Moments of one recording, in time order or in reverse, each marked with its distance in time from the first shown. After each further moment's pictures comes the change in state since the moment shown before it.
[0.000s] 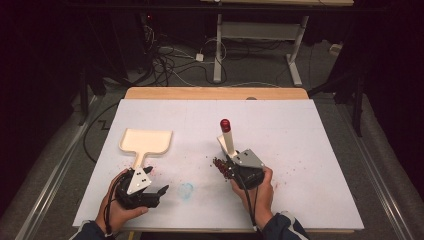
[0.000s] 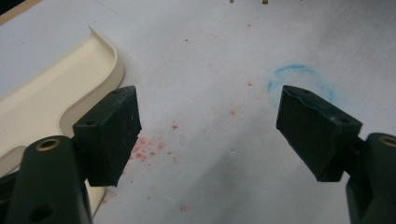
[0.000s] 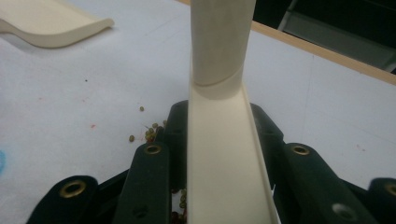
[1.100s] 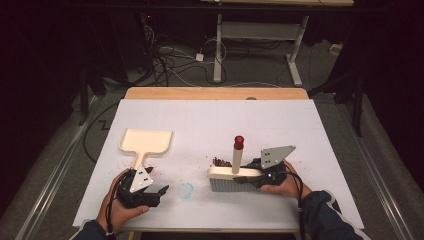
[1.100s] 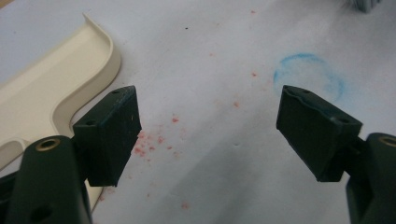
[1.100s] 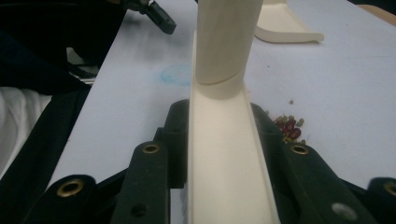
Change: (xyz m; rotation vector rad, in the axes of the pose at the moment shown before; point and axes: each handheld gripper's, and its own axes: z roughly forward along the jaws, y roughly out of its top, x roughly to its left) left arm 0.002 -0.001 0.007 0.044 -0.004 0.011; right arm -0.088 -0.023 0.018 -0.128 0.965 -0.340
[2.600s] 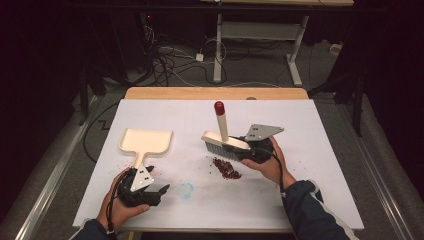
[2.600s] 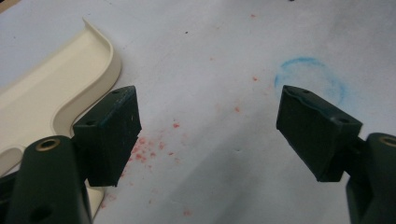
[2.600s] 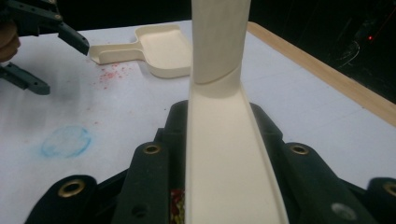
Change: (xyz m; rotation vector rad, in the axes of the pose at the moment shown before) left arm 0.001 0.002 0.002 -0.012 -0.002 0.000; right arm -0.028 0.050 0.022 -0.015 -0.367 0.112
